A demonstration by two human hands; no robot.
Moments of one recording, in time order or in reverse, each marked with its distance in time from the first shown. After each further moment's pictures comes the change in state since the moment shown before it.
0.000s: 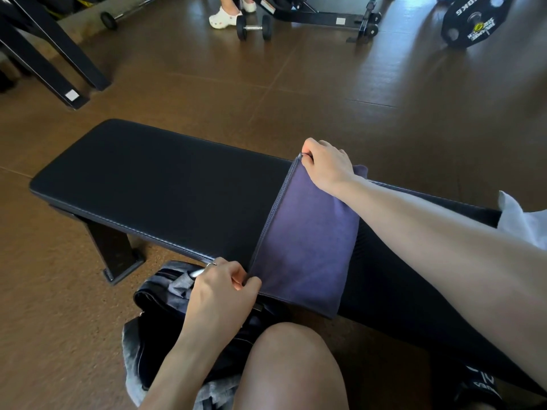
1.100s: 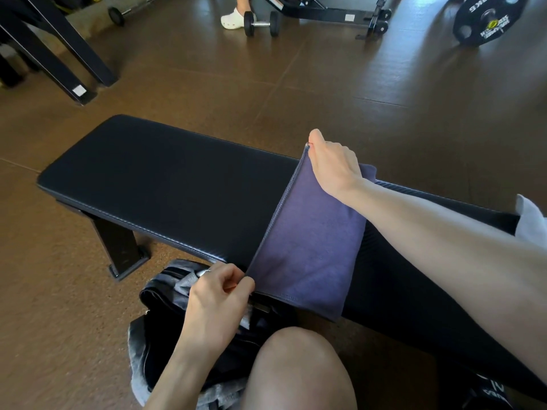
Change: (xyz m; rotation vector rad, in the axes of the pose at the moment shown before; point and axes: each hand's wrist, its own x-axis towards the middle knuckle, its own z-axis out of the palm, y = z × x) left_hand -0.004 -0.016 -0.007 -0.303 -0.004 -0.058; right_hand -0.006 -0.019 -0.008 -0.128 0.017 -0.025
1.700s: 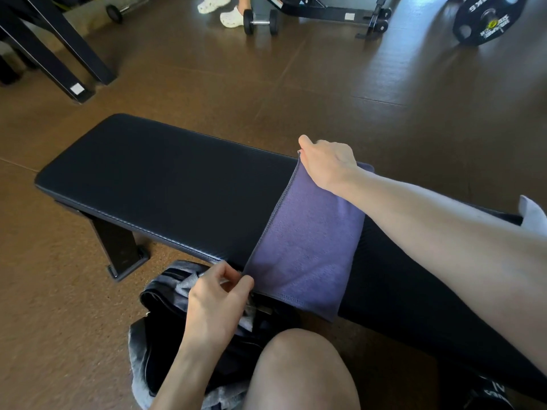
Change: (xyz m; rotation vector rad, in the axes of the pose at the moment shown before) left_hand 0.005 -0.005 0.003 -0.057 0.044 -0.168; right_hand 0.024 -0.007 0.009 -0.270 -0.120 -0.074
